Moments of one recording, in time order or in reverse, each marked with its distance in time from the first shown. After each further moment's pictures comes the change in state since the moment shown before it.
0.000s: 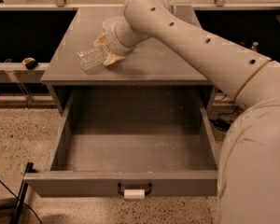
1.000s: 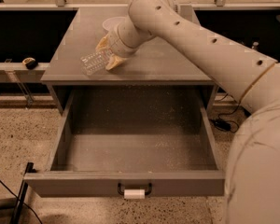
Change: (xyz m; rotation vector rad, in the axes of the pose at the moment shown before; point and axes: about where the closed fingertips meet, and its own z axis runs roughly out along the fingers) arm -0.008 0.007 -0.009 -0.011 -0.041 -0.012
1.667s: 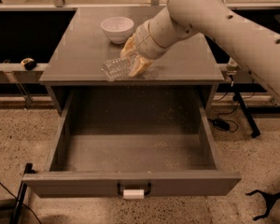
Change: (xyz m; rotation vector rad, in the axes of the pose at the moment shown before) arm 0.004 0.046 -0.092 -0.015 -0.017 0.111
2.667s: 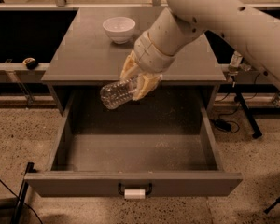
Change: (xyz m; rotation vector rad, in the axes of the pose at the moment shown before) arm -0.065 0.073 -0.039 -0.270 -0.106 0.020
